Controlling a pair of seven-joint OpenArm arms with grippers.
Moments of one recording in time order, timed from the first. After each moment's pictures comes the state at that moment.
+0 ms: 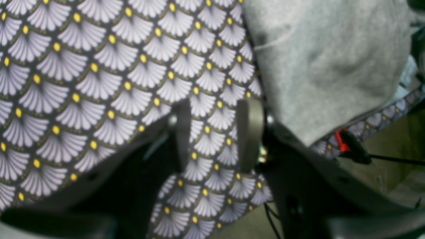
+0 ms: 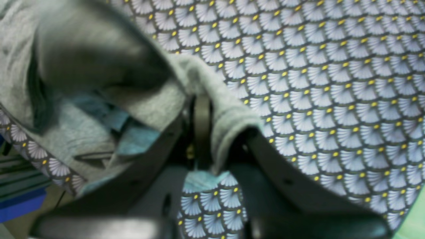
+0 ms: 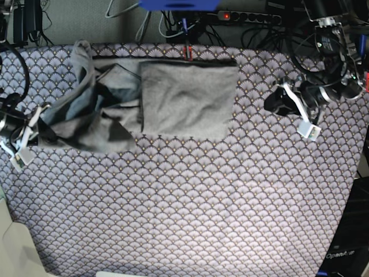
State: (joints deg) left arm 9.2 -15.0 -22.9 96.0 -46.2 -39.4 69.7; right arm -5.8 39.1 15.9 96.7 47.4 39.9 -58.6
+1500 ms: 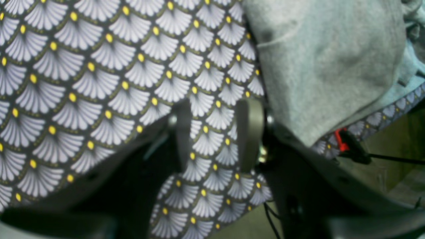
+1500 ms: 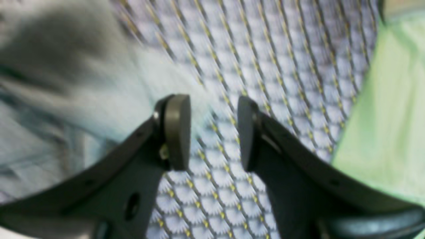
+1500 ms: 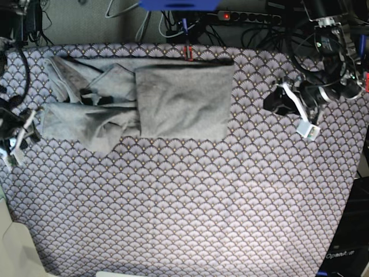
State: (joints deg) left arm 9.2 -14.9 -22.7 95.9 -46.1 -39.4 69.8; right arm -2.4 29.0 23.9 99.7 25.3 39.8 -64.1
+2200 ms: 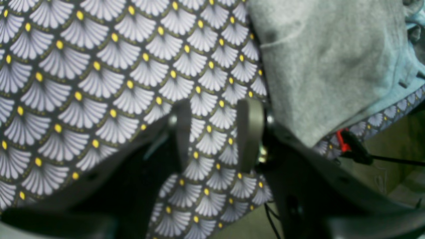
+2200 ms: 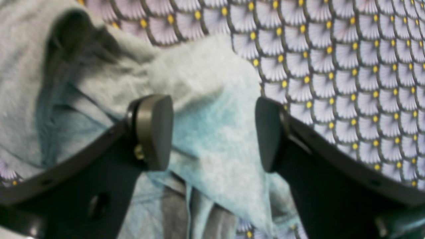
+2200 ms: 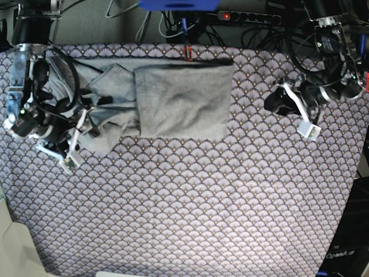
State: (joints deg) left arm 9.2 -14.9 -23.0 95.9 -46.0 -39.4 69.7; right arm 1.4 18.9 10.2 99.6 24.1 39.9 -67.6
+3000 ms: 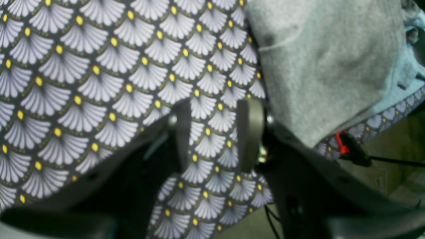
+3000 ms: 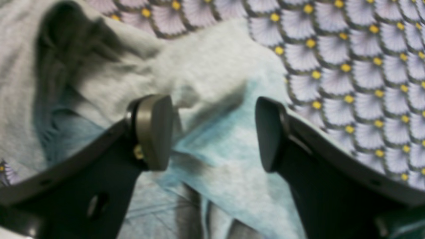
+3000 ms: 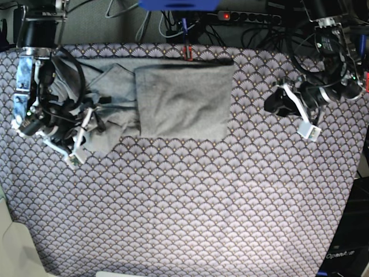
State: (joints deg) left arm 9.0 -14.8 -23.0 95.9 -46.0 -39.4 69.5; right arm 2.3 16.8 10.4 93.1 24.1 39.9 -67.0
